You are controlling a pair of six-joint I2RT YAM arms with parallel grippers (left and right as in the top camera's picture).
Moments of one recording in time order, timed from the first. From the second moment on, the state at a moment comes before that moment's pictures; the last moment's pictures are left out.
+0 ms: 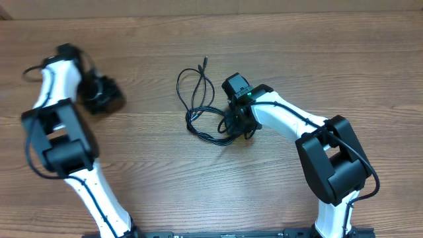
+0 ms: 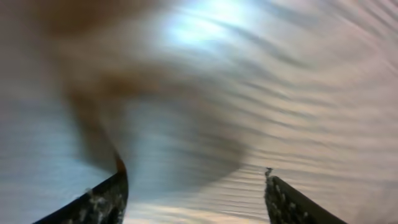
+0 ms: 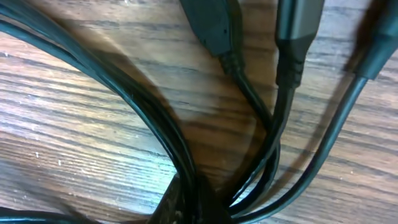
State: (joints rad) left arm 0.29 2.28 1.79 -1.08 0.27 -0.21; right arm 0.54 2.02 1.33 -0.76 -0.08 0.41
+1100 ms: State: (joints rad) left arm -0.28 2.30 2.02 -1.12 0.04 -0.10; right arm 0.54 2.02 1.34 -0.77 -0.10 0.41
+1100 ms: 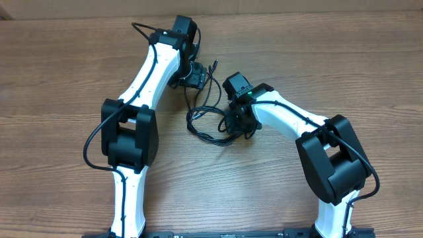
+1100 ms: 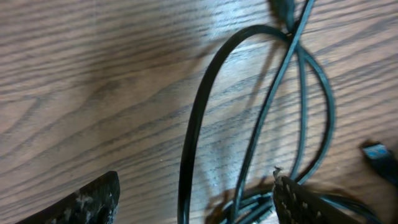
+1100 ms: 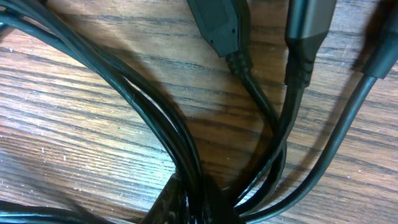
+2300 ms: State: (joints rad) left arm -0.21 2.44 2.13 -1.19 -0.46 -0.24; right arm 0.54 2.02 1.34 -0.79 -0.10 0.44
